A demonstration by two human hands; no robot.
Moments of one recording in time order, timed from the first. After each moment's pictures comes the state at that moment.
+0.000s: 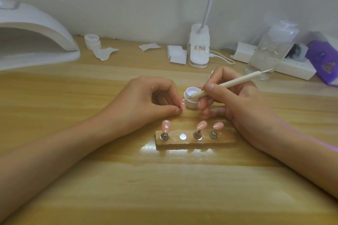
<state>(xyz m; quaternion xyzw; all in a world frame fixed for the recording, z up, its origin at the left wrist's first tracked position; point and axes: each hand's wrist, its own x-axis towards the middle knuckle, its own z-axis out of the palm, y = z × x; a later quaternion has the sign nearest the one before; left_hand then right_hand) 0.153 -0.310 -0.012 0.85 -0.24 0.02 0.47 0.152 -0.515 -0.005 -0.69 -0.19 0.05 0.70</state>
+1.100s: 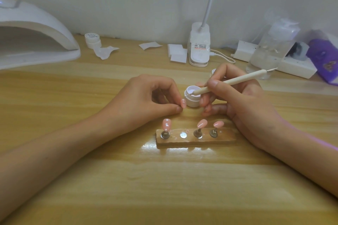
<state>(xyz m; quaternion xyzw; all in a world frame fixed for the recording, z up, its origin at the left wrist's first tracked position) 0.152 -0.309 -0.012 0.85 -0.23 0.02 0.47 0.151 -0.517 -0.004 -0.68 -0.20 0.05 0.70</state>
